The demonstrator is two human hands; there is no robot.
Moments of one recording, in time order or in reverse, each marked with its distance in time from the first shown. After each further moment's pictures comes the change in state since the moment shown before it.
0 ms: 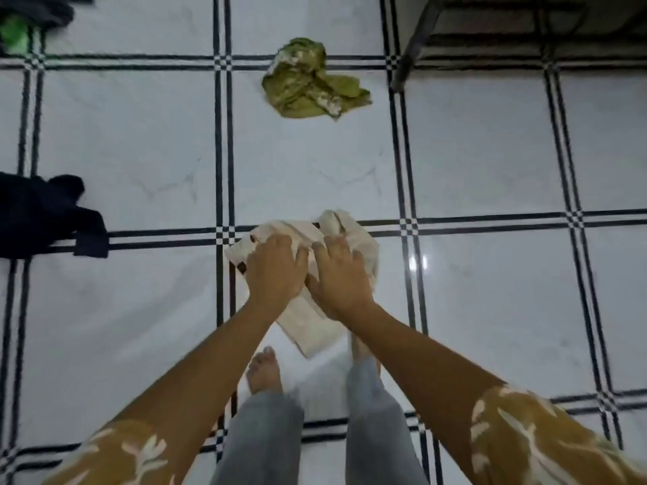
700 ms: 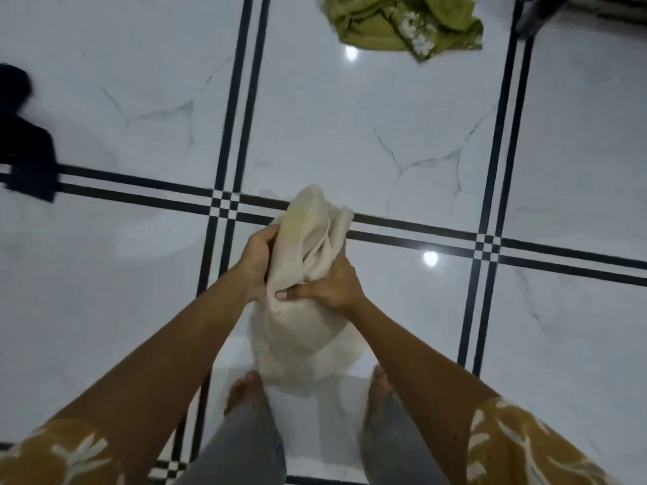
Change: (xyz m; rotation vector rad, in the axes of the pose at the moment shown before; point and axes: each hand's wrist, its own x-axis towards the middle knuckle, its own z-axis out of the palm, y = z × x) left_hand 0.138 -0.143 0.145 -1.534 -0.377 -0.806; right_hand 0.150 0.033 0.210 0.934 -0.335 0.225
